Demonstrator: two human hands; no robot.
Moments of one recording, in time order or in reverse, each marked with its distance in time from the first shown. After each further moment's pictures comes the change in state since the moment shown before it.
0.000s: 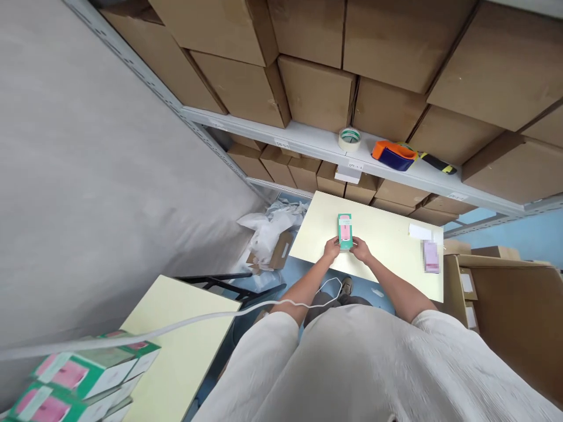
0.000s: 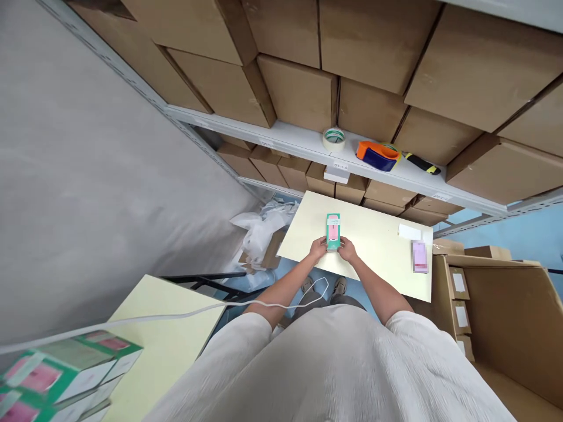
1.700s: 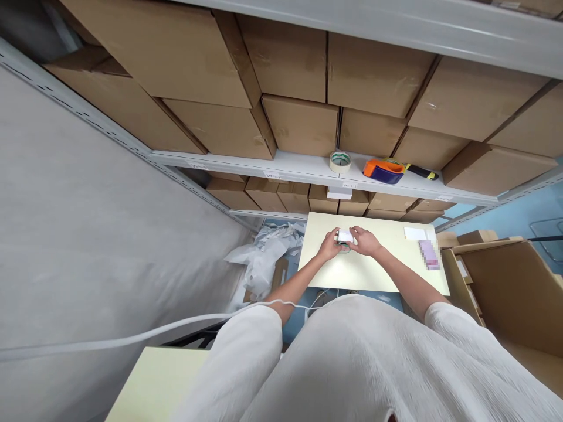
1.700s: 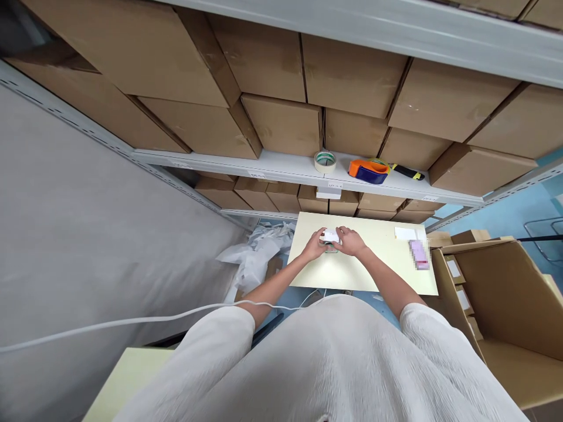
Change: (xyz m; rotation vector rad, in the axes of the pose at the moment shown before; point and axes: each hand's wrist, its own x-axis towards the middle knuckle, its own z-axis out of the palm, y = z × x) left_hand 0.050 0.108 -0.071 0.349 -0.354 0.282; right_hand 0.005 -0.155 -0.024 -0.835 0.063 -0.376
